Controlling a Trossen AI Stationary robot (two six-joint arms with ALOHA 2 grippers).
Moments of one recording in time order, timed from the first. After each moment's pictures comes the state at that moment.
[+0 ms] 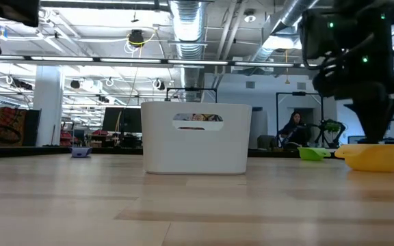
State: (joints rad) left arm -0.80 1.47 0.96 -0.88 -0.41 -1.40; right arm 0.09 1.36 0.77 -1.08 0.14 0.98
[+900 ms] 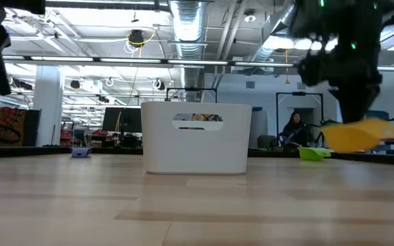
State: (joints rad) left arm -0.80 1.43 0.96 -0.89 -0.53 -1.38; right arm 0.11 1.36 0.83 -0.92 0.12 0.85
